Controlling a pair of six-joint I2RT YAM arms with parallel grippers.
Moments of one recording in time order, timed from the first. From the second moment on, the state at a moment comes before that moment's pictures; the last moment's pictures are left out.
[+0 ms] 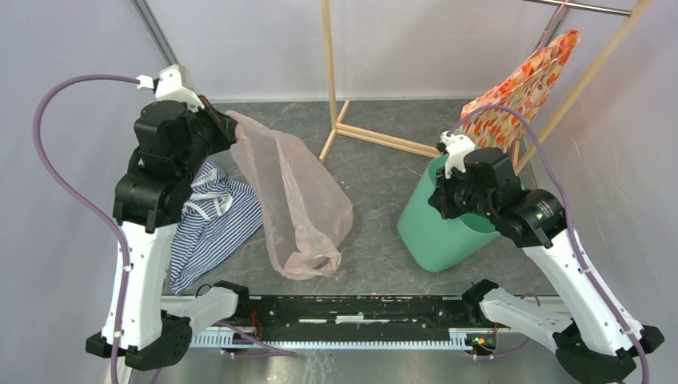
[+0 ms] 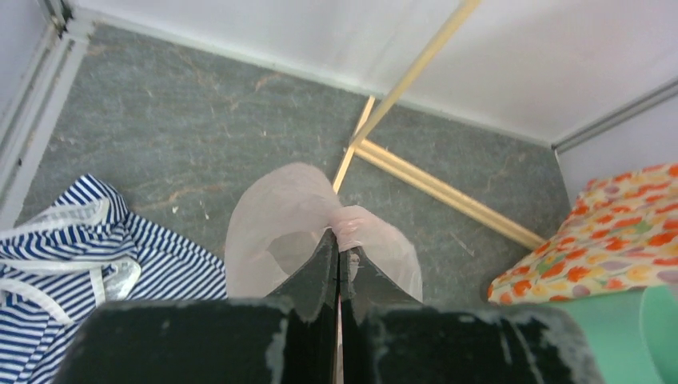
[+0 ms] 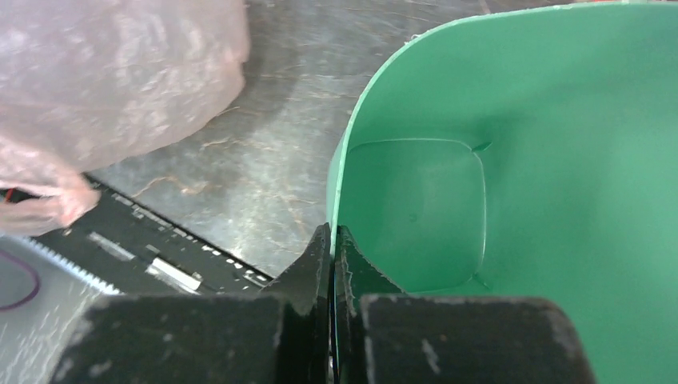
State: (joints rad) left arm -0.26 1.05 1.64 -0.87 -0.15 -0.43; right arm 0.55 0.94 1.30 -1.06 0.02 0.18
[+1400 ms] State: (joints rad) left arm -0.26 1.29 2.13 -0.30 -0.45 -0.54; right arm 1.20 1.61 1.59 -0.51 0.32 0.27
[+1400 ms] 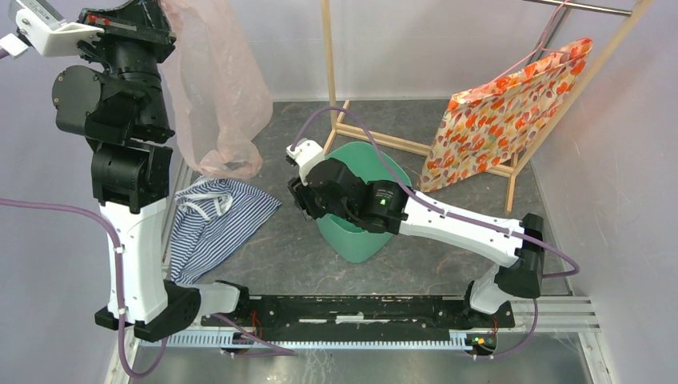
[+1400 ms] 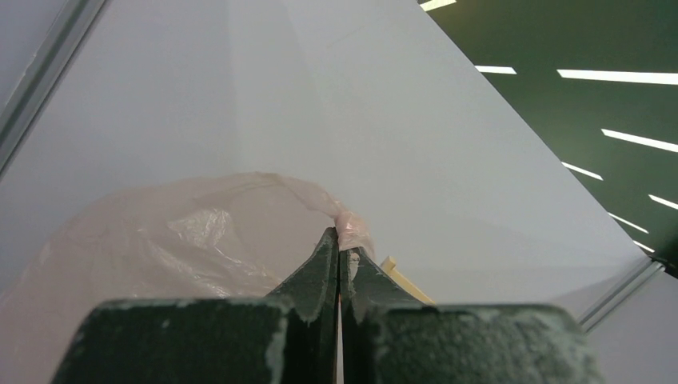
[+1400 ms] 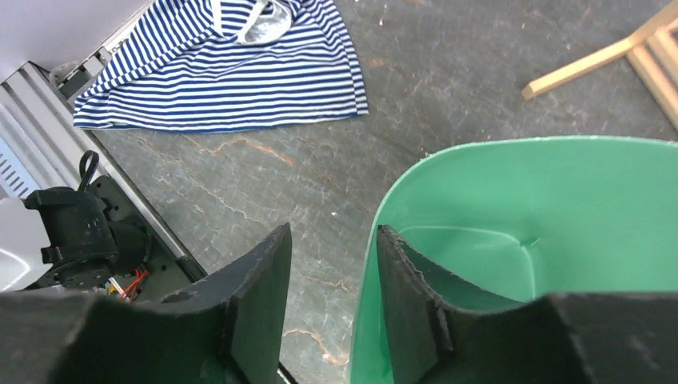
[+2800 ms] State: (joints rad) left arm -0.26 1.25 2.10 -0.28 -0.30 -0.65; right arm 1.20 1.60 1.64 -0.03 -0.04 0.41
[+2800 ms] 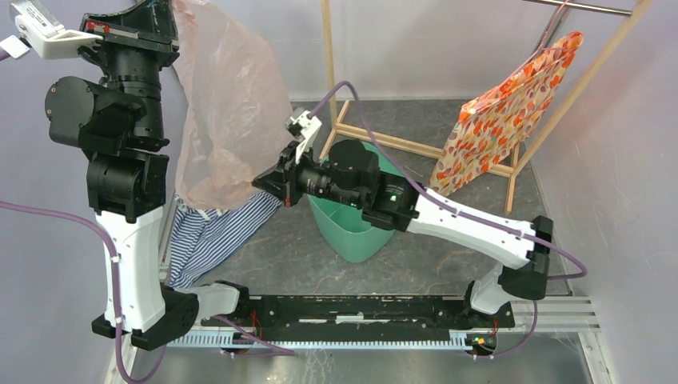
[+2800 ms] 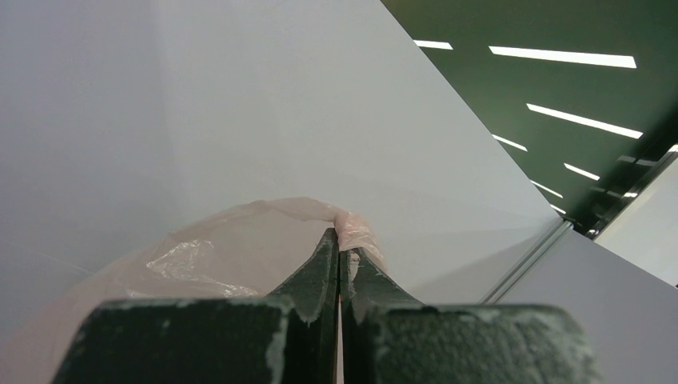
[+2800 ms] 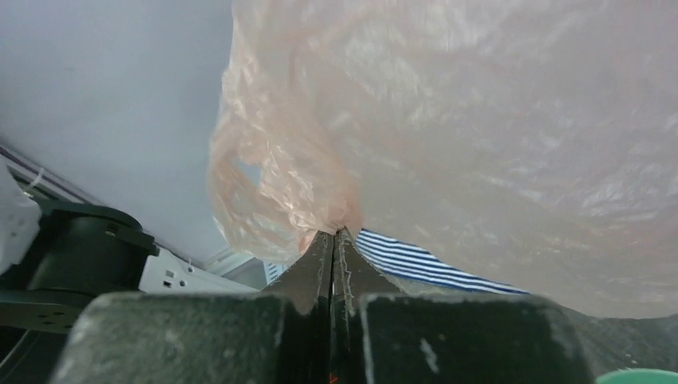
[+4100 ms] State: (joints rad) left arm -0.26 1.12 1.87 -0.37 0.38 -0.92; right arm 1.20 1.12 2.01 -0.24 0.46 0.00
